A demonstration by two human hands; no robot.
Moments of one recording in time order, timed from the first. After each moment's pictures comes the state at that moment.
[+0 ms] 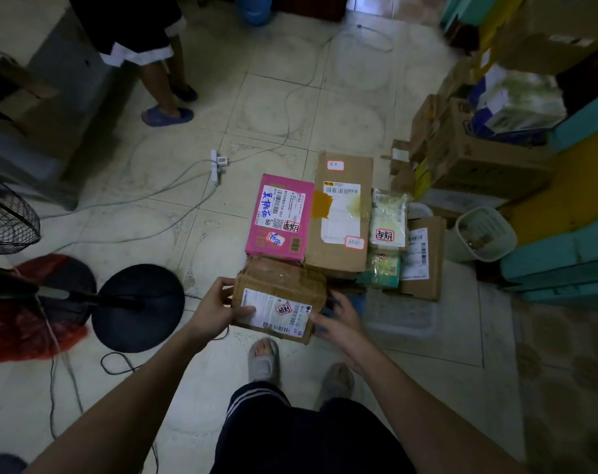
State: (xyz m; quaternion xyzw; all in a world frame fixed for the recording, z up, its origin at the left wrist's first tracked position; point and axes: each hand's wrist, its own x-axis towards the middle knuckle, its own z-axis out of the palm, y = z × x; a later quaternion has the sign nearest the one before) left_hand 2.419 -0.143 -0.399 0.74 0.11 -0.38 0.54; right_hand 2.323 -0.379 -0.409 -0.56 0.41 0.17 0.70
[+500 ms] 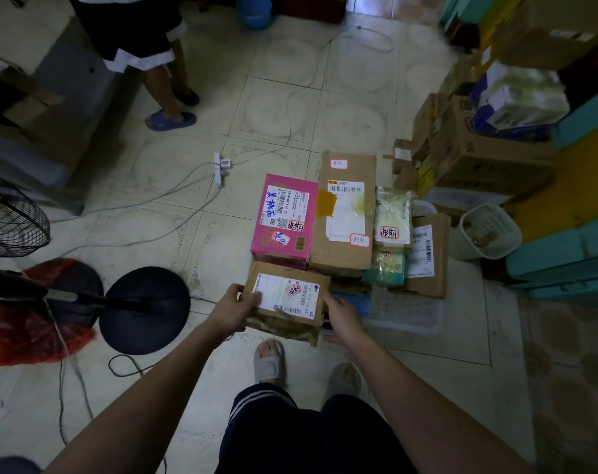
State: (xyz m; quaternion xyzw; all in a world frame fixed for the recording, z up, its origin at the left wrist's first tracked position) left_hand 2.417 -0.157 -0.395 0.78 0.12 -0.41 0.46; right_hand 2.340 -0.366 -0.394 -0.58 0.47 0.23 0.62
